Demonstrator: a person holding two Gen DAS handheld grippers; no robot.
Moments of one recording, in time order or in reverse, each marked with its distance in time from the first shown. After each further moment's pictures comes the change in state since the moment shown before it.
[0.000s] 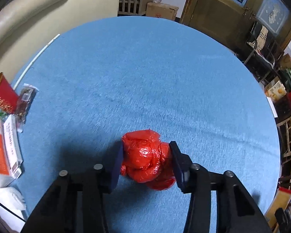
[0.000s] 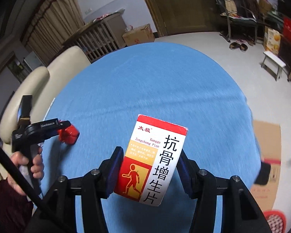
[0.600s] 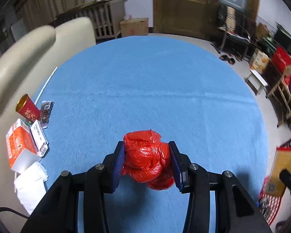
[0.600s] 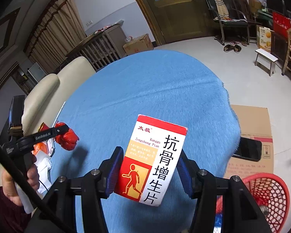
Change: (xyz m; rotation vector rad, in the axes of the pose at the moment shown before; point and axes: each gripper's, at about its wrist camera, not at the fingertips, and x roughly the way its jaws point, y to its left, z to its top) left arm -0.118 -0.067 -0.106 0.288 -0.127 0.021; right arm -0.092 0.001 -0.058 0.019 -0.090 0.013
